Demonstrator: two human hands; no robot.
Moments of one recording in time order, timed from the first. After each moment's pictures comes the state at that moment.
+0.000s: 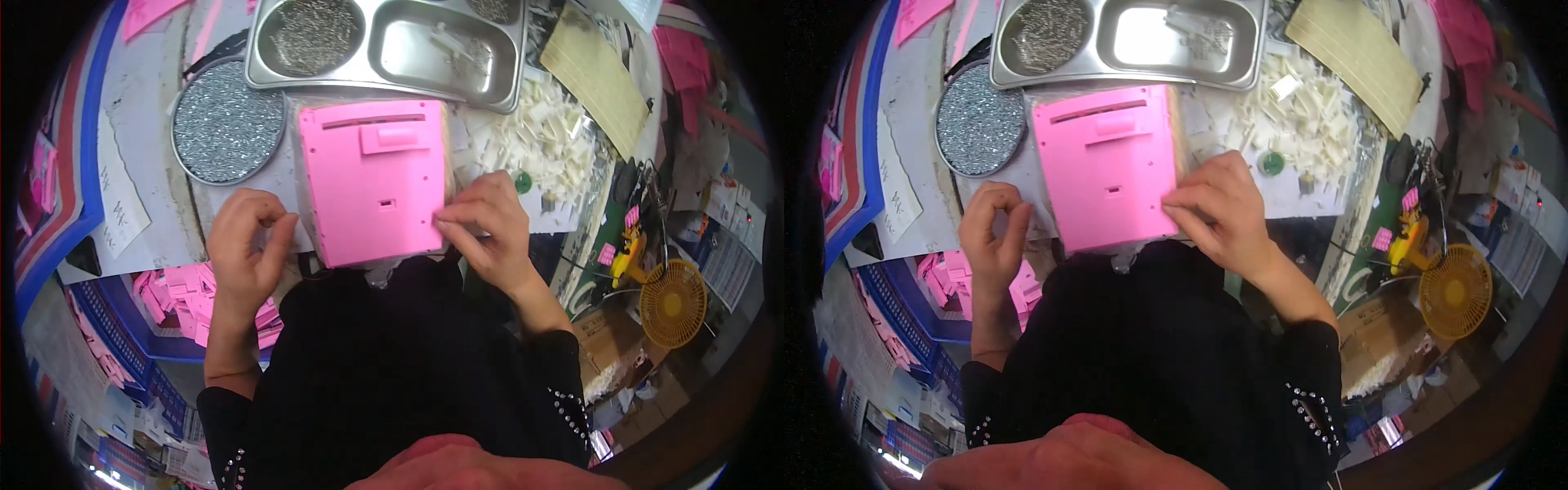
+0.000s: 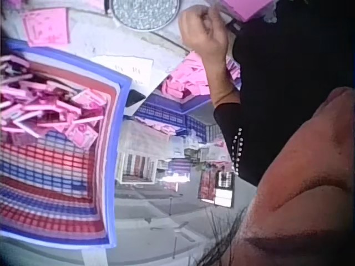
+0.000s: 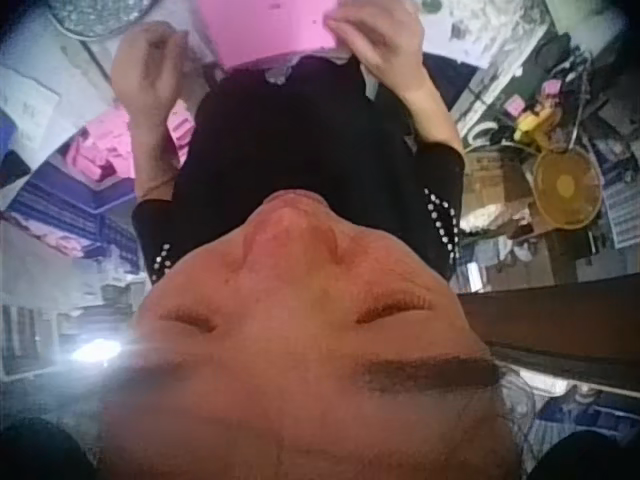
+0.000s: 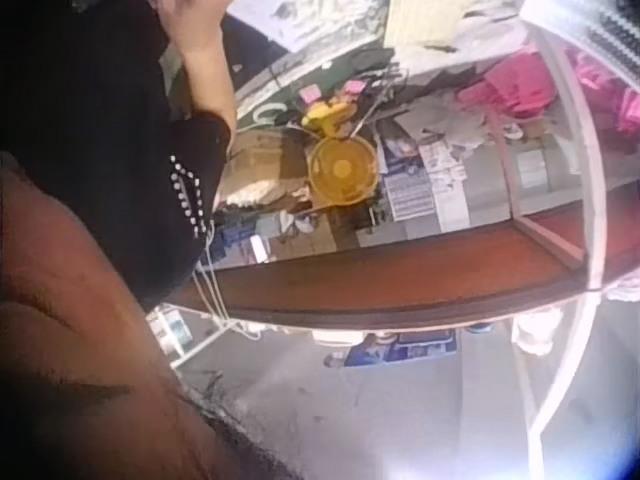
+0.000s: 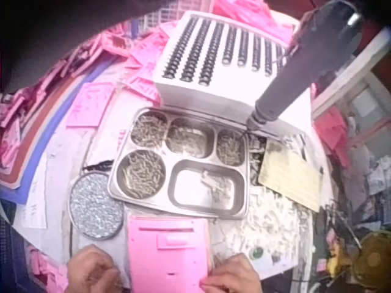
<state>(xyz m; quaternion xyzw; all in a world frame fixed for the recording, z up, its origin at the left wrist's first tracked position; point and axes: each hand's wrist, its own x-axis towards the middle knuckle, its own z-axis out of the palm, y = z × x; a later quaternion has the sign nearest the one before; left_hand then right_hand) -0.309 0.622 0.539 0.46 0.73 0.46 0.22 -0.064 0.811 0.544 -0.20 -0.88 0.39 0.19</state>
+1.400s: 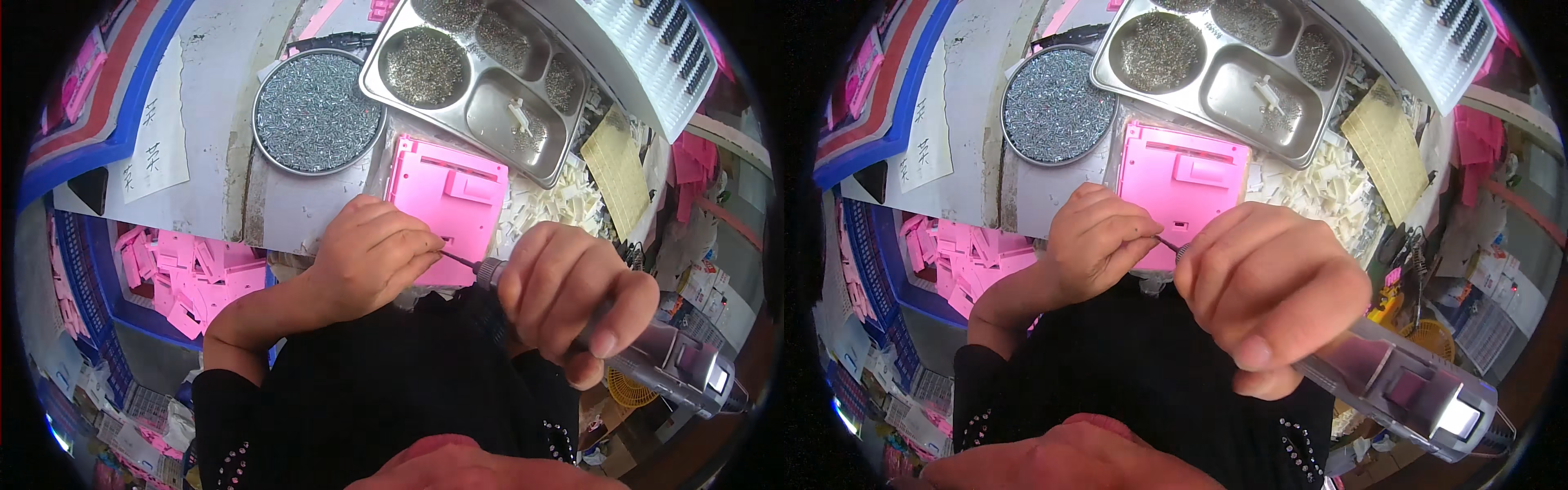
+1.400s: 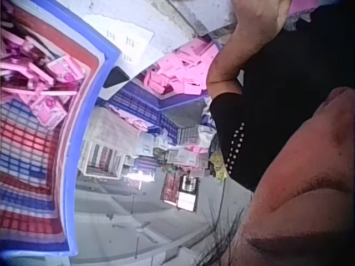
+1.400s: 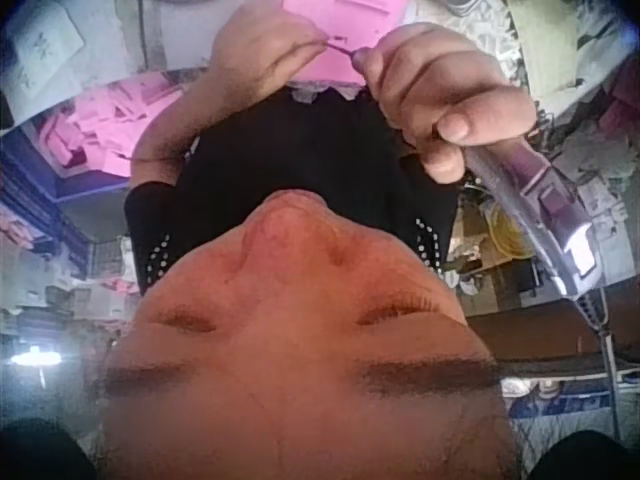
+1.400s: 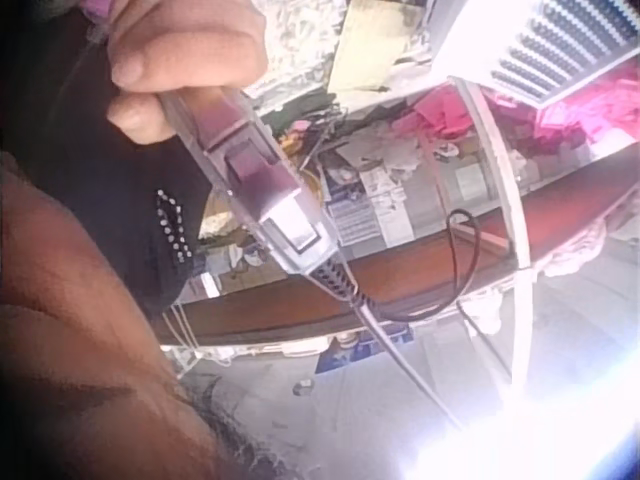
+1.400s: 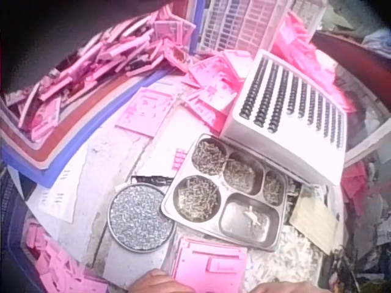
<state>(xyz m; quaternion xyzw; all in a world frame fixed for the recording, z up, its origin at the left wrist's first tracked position) -0.284 0.654 0.542 0.55 0.63 0.54 0.13 -0.180 0.825 0.625 0.17 -0.52 0.80 0.25</state>
